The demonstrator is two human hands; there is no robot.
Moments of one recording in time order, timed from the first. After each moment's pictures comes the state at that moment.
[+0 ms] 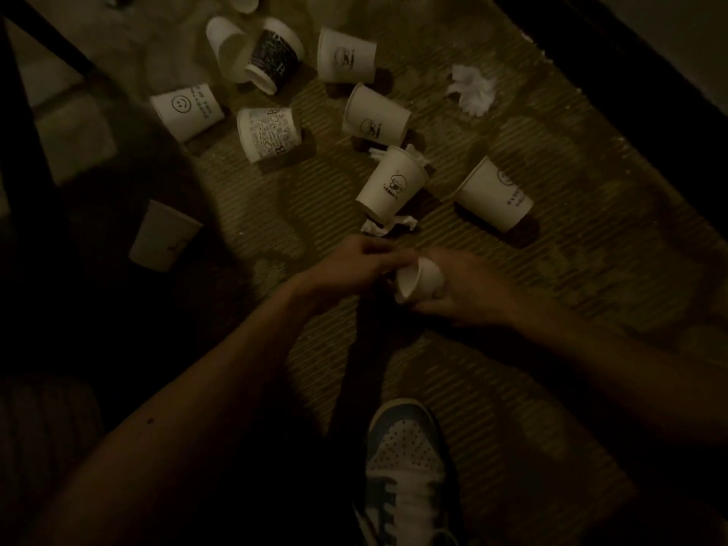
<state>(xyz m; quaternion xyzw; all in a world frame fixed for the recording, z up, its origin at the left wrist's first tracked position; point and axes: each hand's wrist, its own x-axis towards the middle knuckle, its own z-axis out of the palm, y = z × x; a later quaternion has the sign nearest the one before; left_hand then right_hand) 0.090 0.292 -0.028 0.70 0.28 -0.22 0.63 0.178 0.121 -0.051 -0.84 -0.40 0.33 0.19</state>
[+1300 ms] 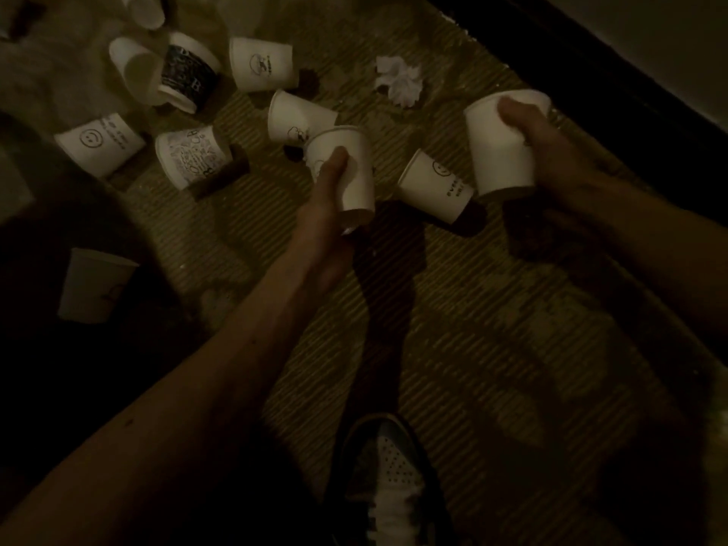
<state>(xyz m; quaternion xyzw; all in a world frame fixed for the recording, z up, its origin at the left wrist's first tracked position) 0.161 0.257 -0.009 0.39 0.42 -0.01 0.82 0.287 0.068 -0.002 -0.71 0.10 0.30 0.63</state>
